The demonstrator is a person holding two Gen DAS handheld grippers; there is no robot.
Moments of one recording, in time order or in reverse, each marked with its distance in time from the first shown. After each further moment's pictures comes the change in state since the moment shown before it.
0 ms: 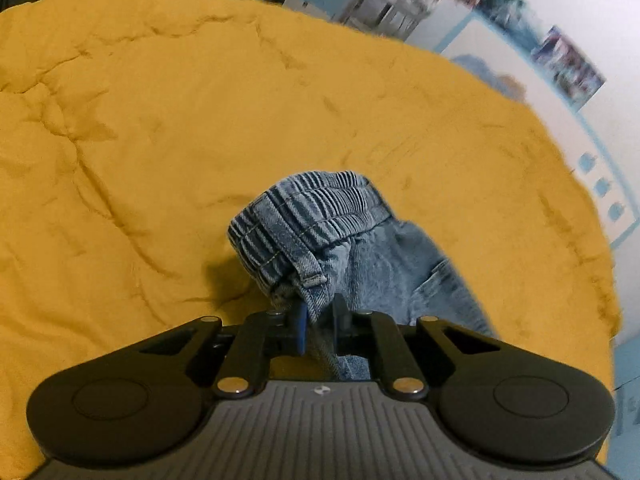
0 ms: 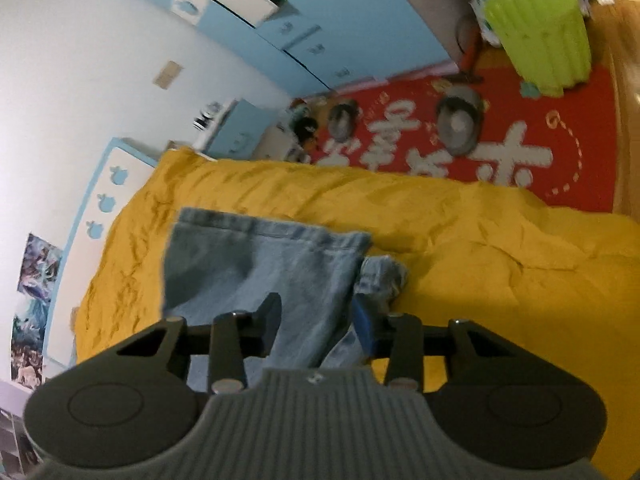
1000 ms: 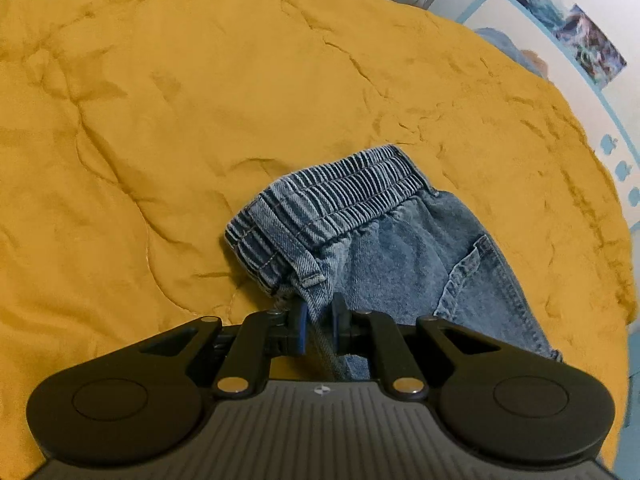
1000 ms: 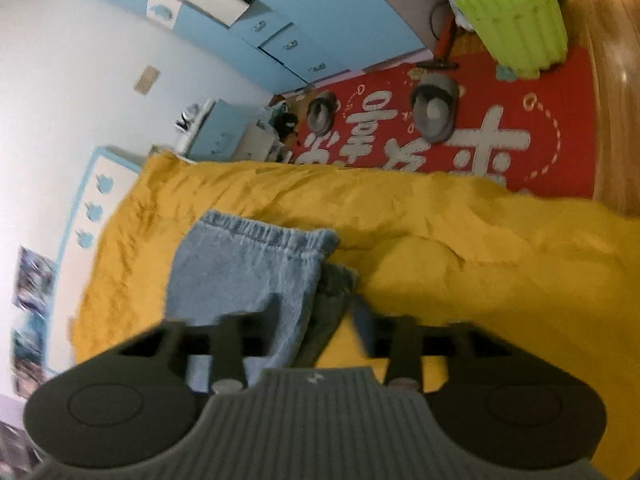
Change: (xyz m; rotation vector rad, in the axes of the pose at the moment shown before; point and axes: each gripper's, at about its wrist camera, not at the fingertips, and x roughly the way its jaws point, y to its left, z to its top) left arm 0.022 0.018 -0.004 -0.034 0.078 0.014; right arm -0.021 -0.026 0.005 0.073 0.000 0.002
